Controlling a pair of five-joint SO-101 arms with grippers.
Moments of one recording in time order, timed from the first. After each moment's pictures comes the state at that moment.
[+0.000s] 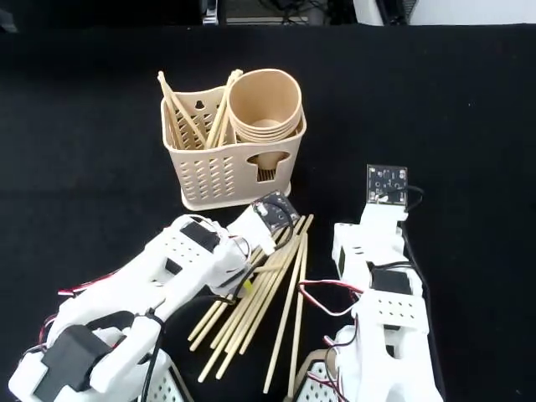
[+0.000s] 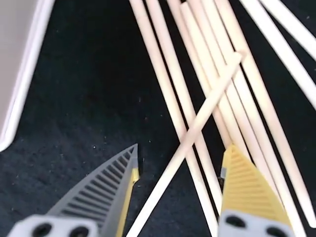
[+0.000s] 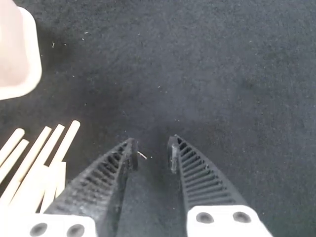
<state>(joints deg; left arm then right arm) 29.8 -15.4 54.9 45.9 -23.3 7.9 -56.0 84.9 30.5 3.2</state>
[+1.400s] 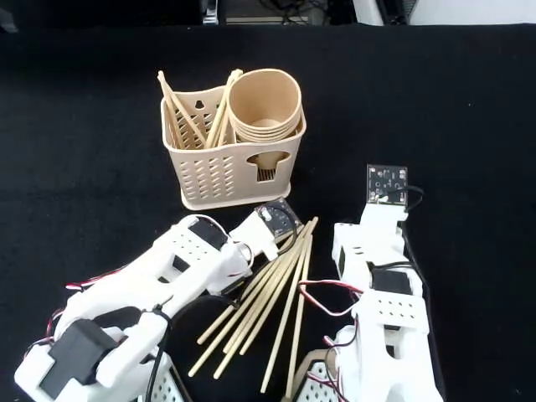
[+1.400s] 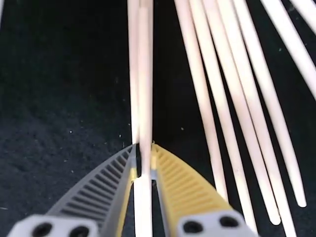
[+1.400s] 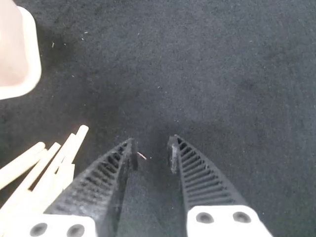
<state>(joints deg) 30.6 -16.3 52.6 52.9 -22.6 7.9 -56.0 84.9 30.5 3.2</state>
